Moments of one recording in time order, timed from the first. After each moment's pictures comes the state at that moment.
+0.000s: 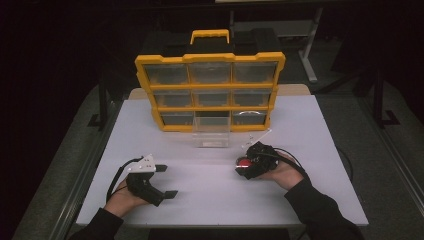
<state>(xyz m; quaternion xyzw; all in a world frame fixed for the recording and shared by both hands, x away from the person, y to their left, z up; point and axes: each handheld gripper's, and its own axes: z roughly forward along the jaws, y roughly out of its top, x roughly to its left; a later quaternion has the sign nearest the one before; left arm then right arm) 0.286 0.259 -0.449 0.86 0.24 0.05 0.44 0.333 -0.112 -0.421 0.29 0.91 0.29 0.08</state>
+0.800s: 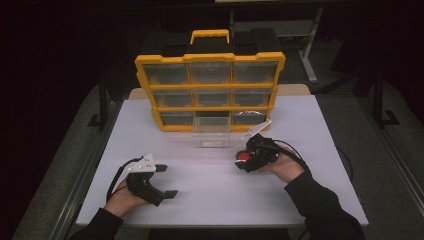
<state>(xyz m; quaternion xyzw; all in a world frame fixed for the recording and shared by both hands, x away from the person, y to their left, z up) 0.286 0.259 -0.449 0.86 0.24 0.05 0.45 0.344 -0.110 -0.400 0.29 0.91 0.29 0.08</state>
